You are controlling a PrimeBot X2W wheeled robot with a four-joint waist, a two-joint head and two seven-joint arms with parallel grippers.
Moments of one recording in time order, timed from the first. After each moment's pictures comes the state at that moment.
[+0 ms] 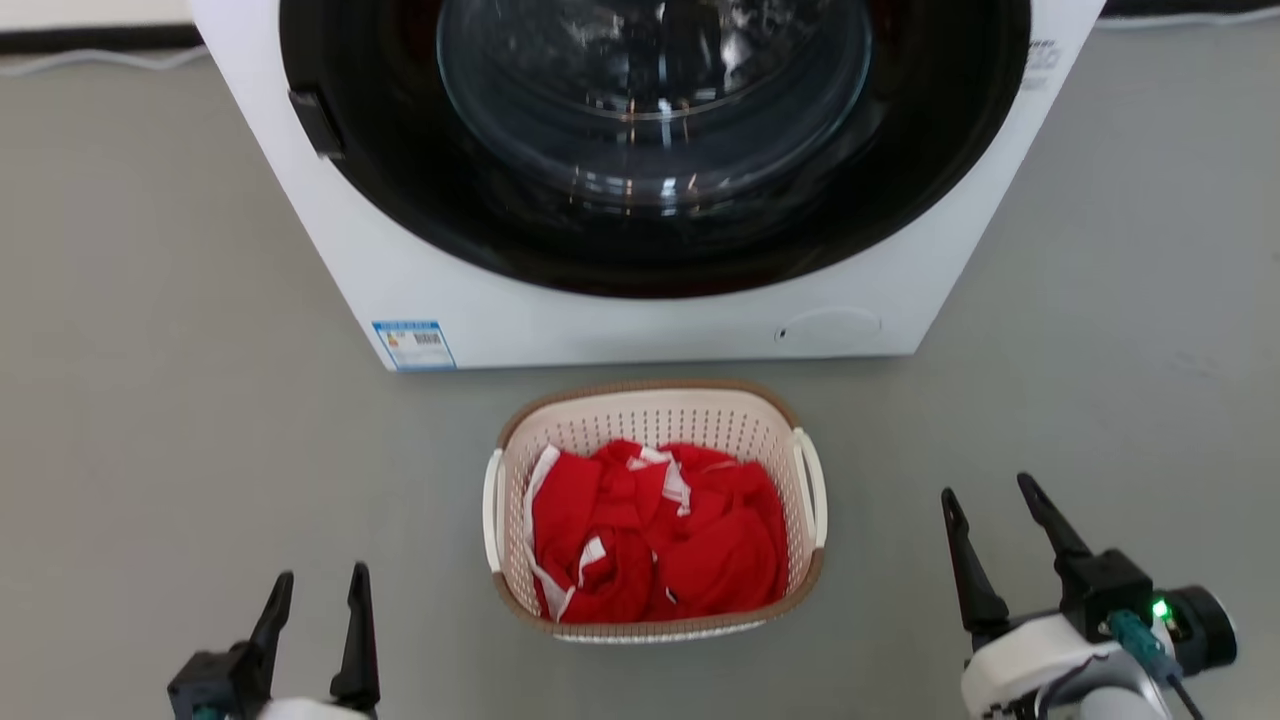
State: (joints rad) left arm -0.01 0.04 -0.01 0.30 -0.22 -0.12 -0.25; right arm -0.17 -0.04 0.01 0.39 -0.03 0.13 -0.25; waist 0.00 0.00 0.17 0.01
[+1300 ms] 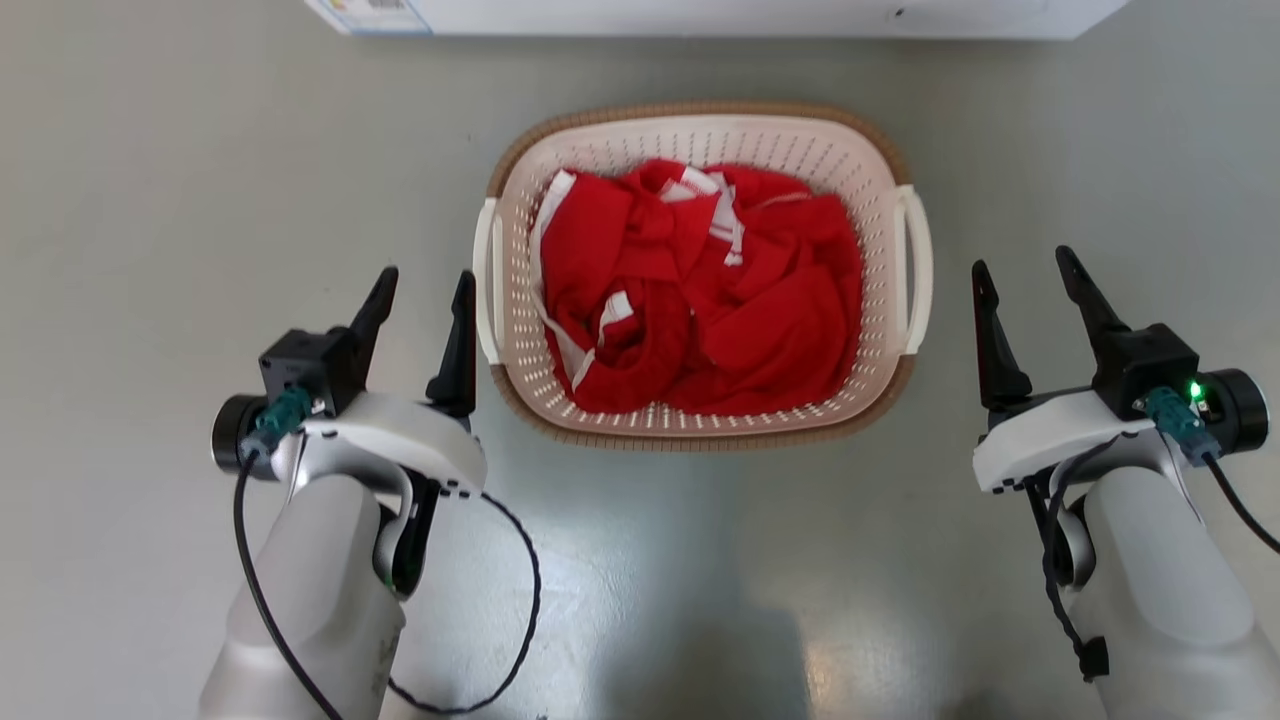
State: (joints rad) left arm -0.59 0.02 -0.23 0.60 -0.29 -0.12 -0.26; right arm -0.56 -0.05 -0.02 0.56 -0.03 0.13 -0.25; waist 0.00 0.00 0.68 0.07
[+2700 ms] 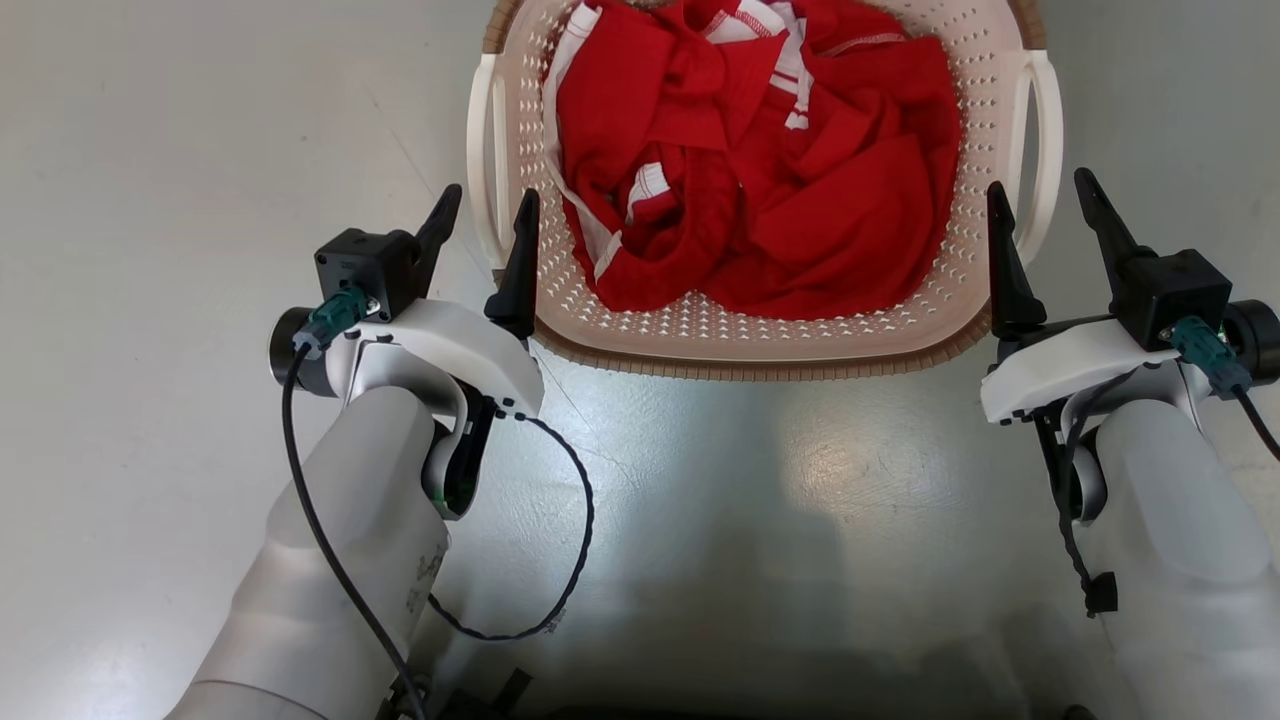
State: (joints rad) left arm -0.81 0.02 -0.48 0.72 -0.55 -0.07 -0.26; right arm -0.68 -0.06 -0.01 0.59 0.02 0.13 -0.25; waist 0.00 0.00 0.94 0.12
